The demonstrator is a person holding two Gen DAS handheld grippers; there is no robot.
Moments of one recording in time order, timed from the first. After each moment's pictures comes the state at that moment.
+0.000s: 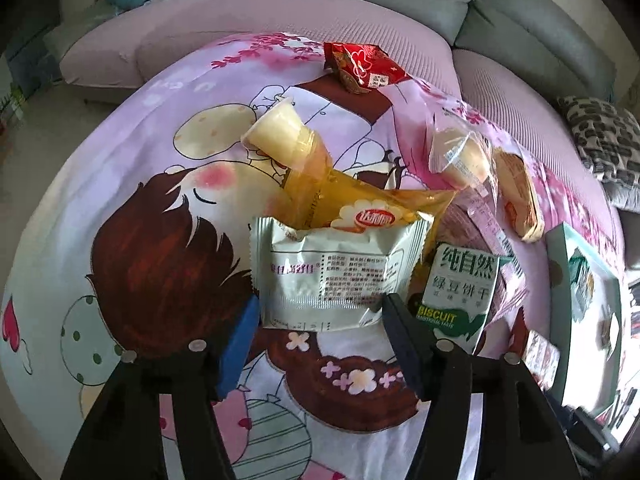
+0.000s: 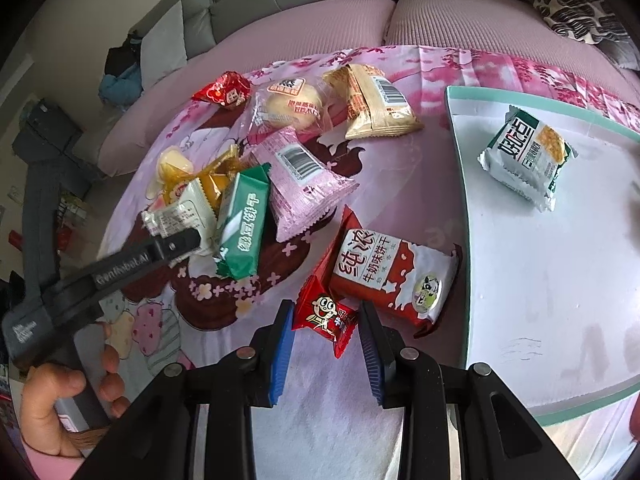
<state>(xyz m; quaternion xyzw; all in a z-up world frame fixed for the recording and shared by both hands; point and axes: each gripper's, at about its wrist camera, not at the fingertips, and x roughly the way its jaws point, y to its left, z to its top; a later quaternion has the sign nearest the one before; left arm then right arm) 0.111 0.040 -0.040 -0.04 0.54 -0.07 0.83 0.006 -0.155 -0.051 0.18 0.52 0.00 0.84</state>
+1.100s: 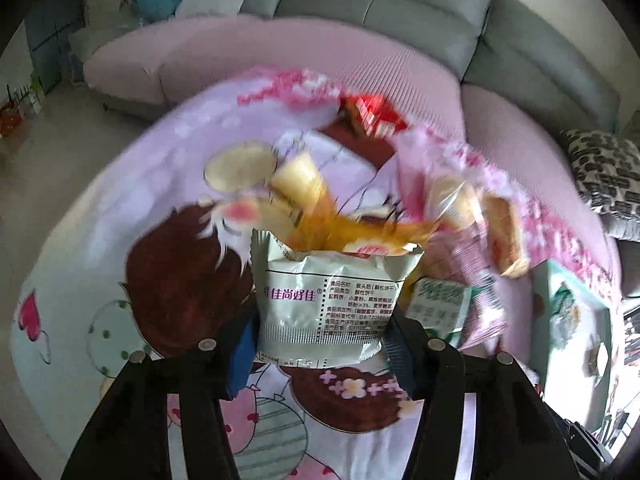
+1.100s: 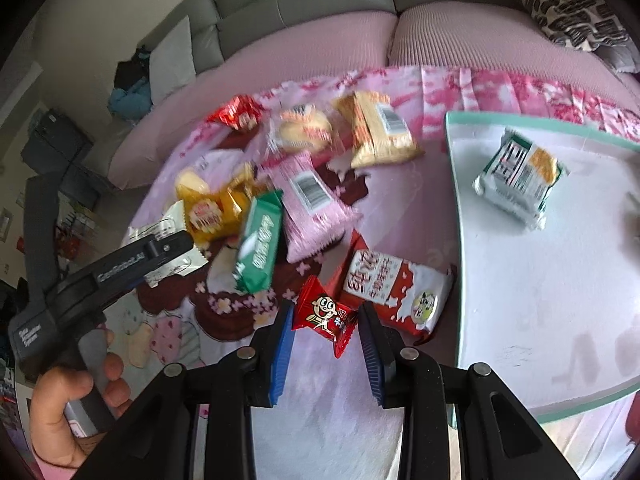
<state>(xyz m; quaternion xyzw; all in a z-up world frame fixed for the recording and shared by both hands) 0.094 0.043 0.001 -0.06 0.49 -0.04 0.87 -0.003 -0.160 -0.024 0.20 0.48 0.01 0.85</state>
